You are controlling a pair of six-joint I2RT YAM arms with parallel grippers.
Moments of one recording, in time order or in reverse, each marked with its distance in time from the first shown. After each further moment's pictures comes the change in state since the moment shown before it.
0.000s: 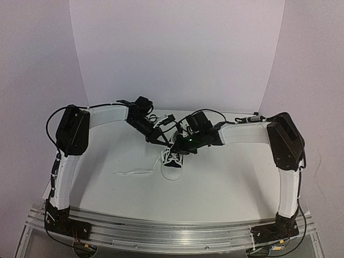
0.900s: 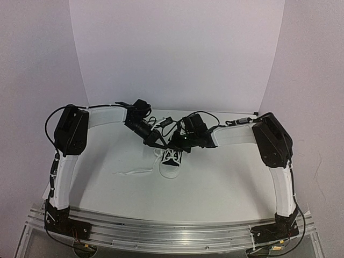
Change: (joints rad) left arm 0.005 -0.022 -0.064 -0.018 0.095 0.014; right arm -0.017 0.150 0.079 0.183 0.051 0.218
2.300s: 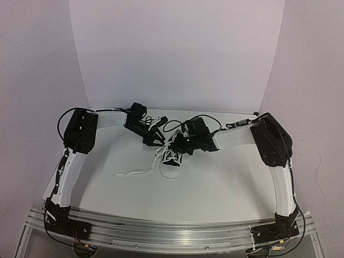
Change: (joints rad) left arm 0.101 0.216 0.135 0.211 0.016 0.181; right arm -0.022 0.013 -0.068 0.101 0.039 0.056
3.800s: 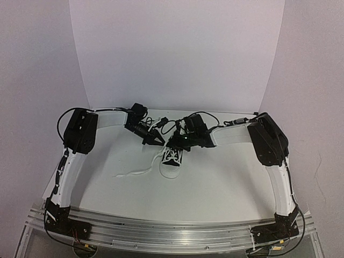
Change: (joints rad) left arm -0.015 -0.011 0.000 -0.084 0.075 0.035; right arm -0.005 0.055 0.111 -0.054 -0.105 -0.156
